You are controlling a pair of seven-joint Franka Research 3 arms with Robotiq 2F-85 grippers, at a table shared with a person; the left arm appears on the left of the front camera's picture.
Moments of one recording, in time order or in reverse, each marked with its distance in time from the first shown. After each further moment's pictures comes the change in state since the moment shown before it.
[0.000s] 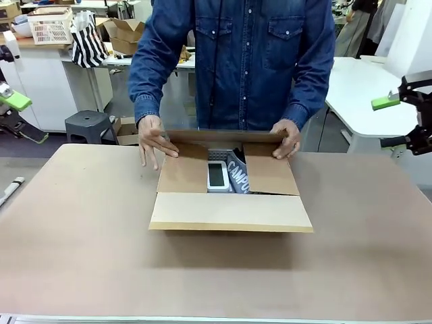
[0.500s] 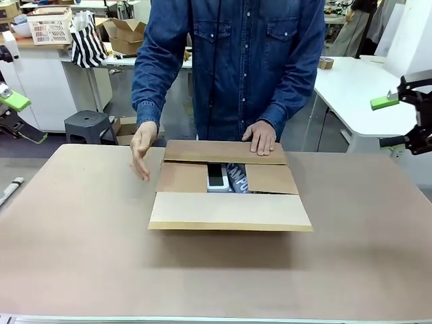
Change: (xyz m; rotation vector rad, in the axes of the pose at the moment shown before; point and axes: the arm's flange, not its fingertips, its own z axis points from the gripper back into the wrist) left arm 0.000 0.000 0.000 0.000 0.000 0.000; right arm 0.000 0.000 0.000 0.000 0.001 0.000
